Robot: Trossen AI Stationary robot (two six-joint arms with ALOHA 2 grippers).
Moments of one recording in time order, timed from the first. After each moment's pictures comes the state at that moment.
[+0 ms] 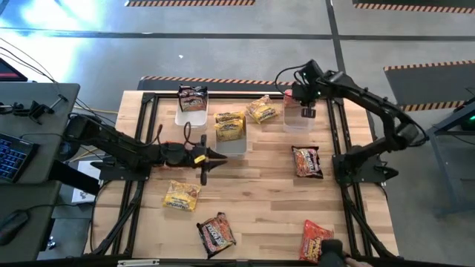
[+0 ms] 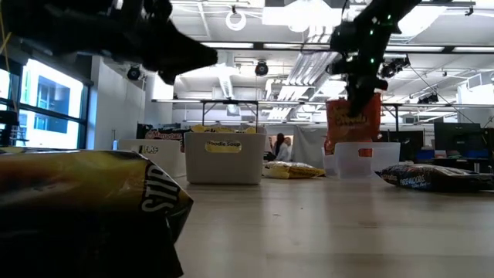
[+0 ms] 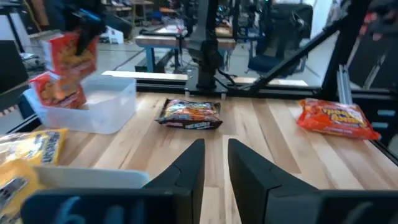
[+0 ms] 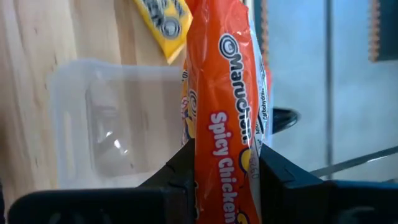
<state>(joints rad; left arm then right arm) -0.14 1.34 0.41 0.82 -0.20 -0.05 -0.83 1.41 1.19 -0.89 0.07 -0.82</state>
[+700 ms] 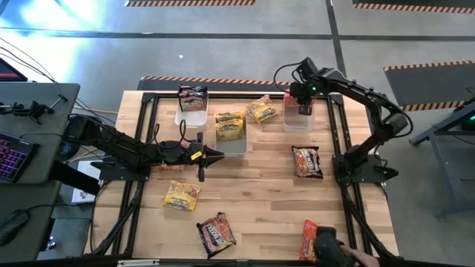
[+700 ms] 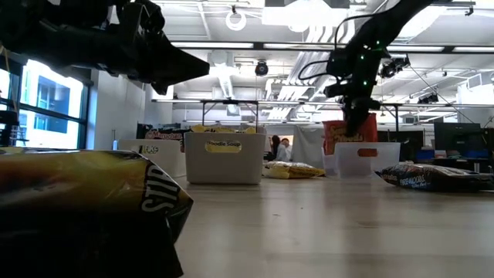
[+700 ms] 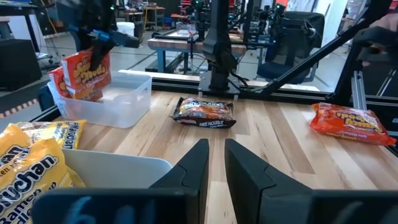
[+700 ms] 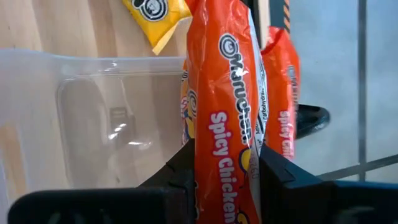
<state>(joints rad) -0.09 1.34 0.32 0.93 -0.20 -0.07 -0.94 1.57 1.19 -0.80 0.00 -0.85</state>
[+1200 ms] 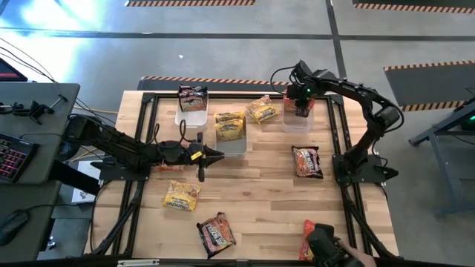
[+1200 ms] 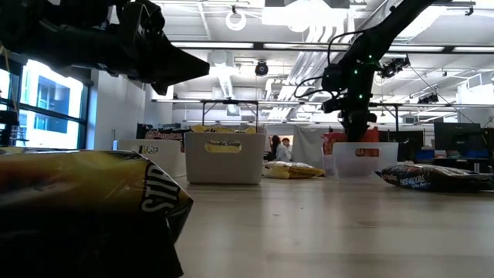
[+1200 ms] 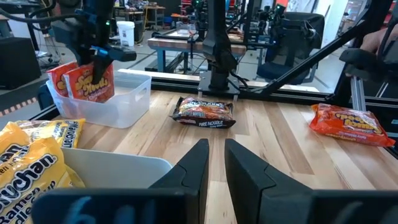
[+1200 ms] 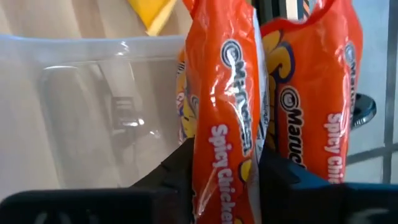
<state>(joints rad) -0.09 1.34 0.32 0.93 -0.20 -0.08 -0.94 1.68 1.19 -0.79 0.03 -0.80</state>
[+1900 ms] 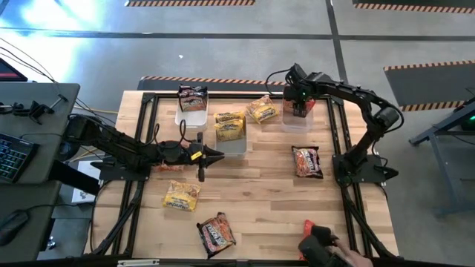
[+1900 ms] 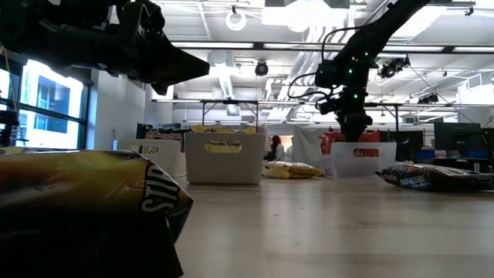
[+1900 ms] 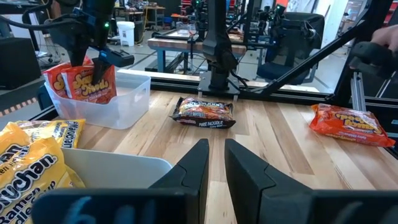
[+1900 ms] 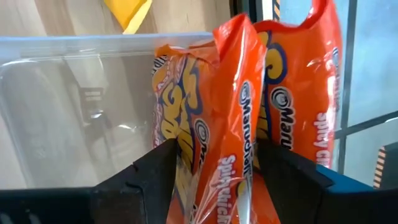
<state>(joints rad) -0.09 1.34 0.32 0.93 -0.20 -0.08 -0.86 1.68 1.19 -0.75 0.18 -0.76</state>
